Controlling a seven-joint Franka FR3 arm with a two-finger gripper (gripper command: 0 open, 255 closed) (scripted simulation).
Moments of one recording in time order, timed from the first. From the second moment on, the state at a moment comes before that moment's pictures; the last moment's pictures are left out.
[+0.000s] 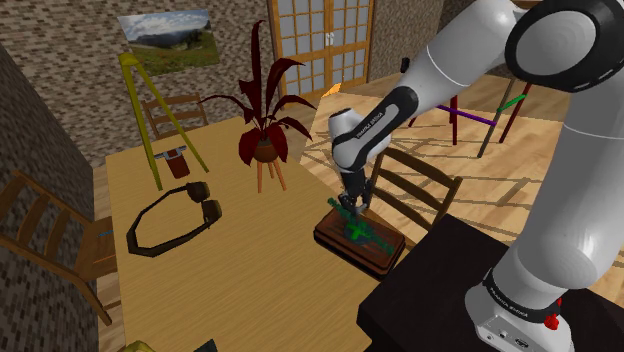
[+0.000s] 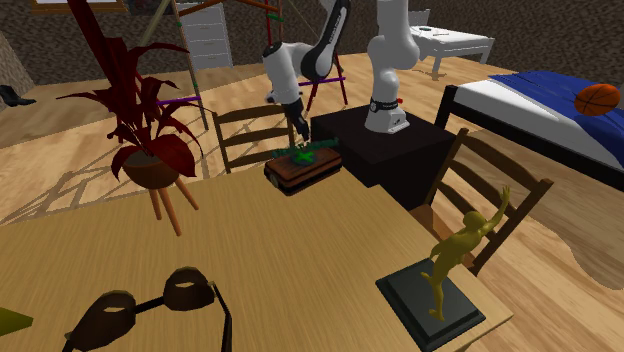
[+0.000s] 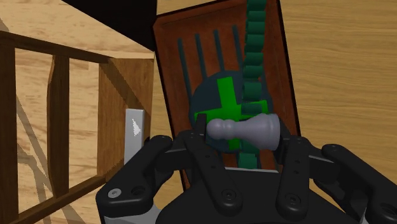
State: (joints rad) arm -0.05 0.21 0.12 -2.32 -0.03 2.22 0.14
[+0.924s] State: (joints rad) arm -0.05 0.26 0.12 -2.33 -0.04 2.28 0.15
